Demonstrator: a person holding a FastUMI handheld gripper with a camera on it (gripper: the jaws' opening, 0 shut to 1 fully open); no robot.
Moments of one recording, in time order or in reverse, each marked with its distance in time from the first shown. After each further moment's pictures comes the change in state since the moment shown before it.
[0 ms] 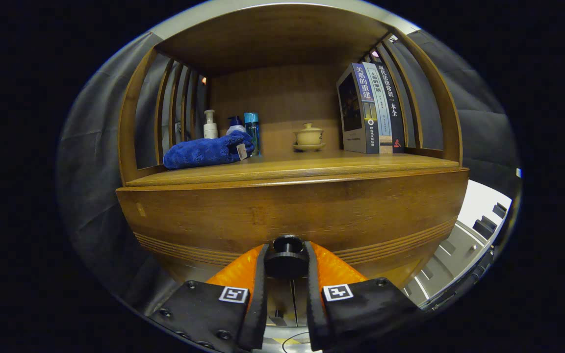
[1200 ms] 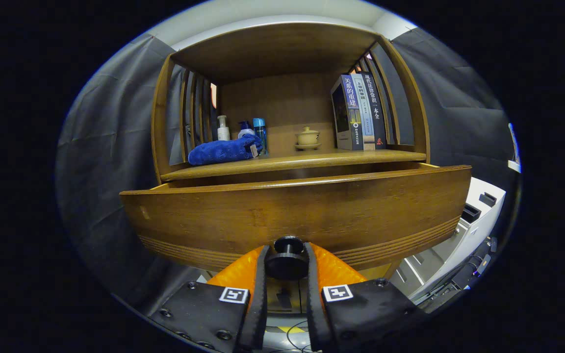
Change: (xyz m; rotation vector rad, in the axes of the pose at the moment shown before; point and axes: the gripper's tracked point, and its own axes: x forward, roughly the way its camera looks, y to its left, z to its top) arm -0.096 0.011 -0.021 0.010 -0.001 0.032
